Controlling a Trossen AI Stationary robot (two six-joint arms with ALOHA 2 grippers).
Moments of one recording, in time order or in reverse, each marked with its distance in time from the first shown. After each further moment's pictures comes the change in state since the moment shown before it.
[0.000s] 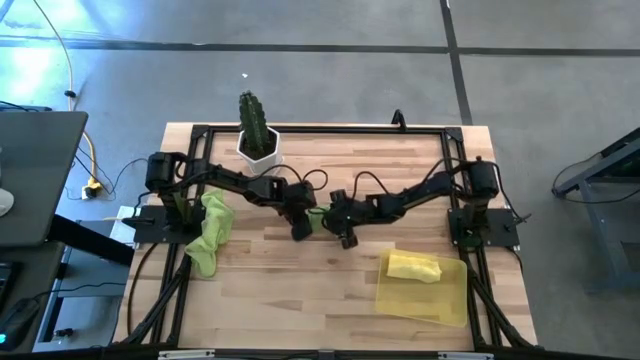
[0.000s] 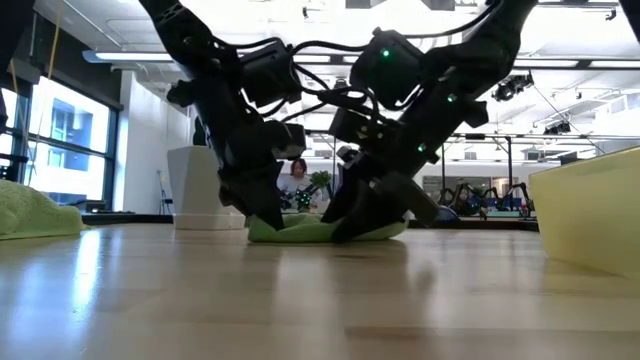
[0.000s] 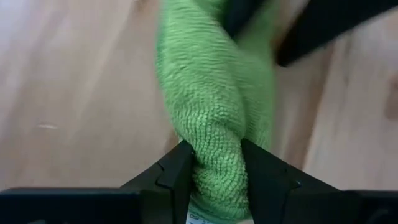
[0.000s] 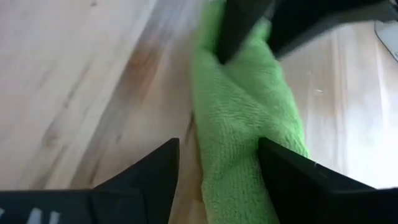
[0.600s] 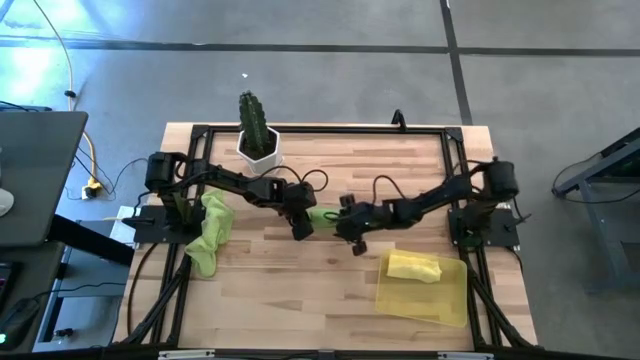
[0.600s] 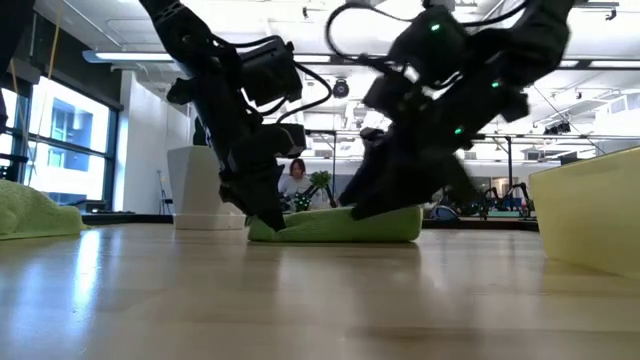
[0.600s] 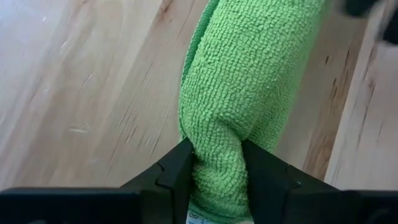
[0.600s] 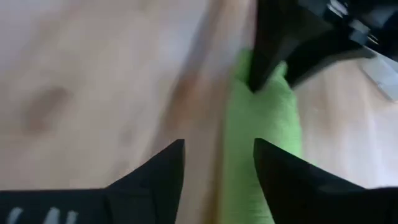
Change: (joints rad) left arm 0.010 0.000 0.000 0.001 -0.094 0.006; right arm 0.079 -0.145 -0.174 0.186 -0.035 0.032
